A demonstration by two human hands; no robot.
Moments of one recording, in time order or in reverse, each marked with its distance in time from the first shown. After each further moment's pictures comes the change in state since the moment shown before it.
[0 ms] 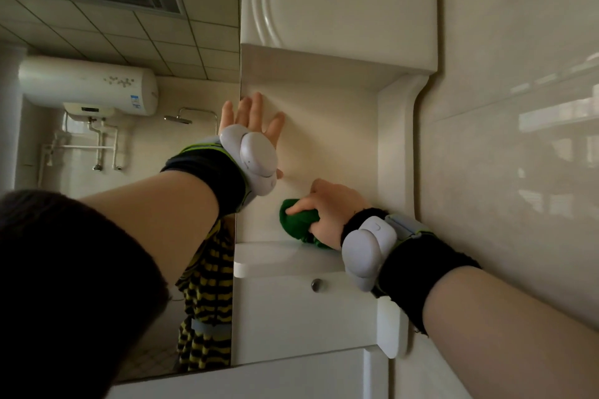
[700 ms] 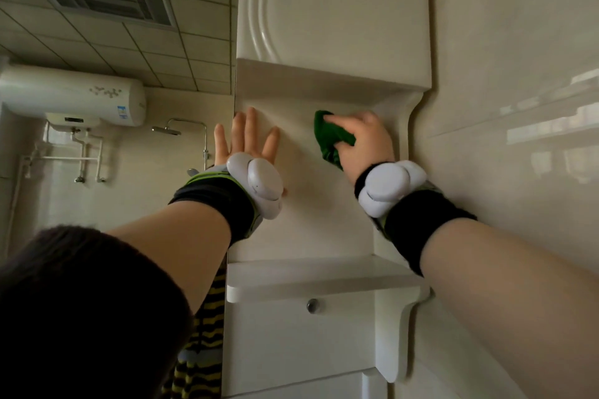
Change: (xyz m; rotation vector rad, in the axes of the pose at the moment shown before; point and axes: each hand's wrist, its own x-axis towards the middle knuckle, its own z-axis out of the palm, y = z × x) left_hand 0.008 0.011 0.028 -0.163 0.095 -0.026; right_hand 0.037 0.036 -0.053 0.330 0.828 0.119
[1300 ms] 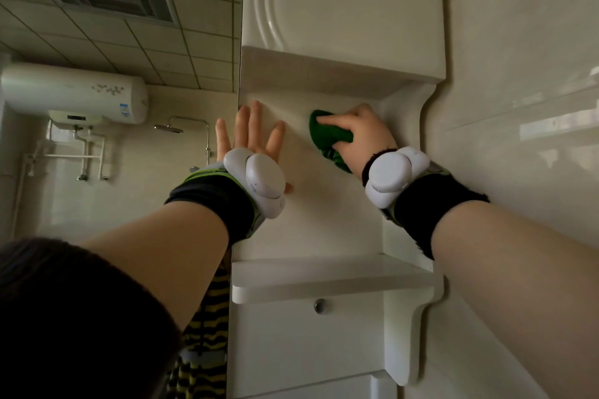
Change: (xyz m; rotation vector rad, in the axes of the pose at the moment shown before) left_hand -0.002 0.000 -0.004 -0.037 0.001 -0.027; right_hand 0.015 0.012 0.008 -0.076 -0.190 -0.047
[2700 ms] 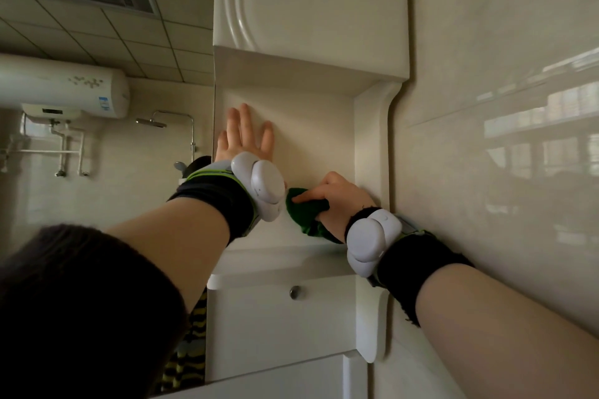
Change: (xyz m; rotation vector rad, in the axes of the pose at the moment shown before) left_hand 0.006 0.027 0.003 -0.042 -0.074 0.003; right_hand -0.082 0.005 0.008 -0.052 -0.428 0.082
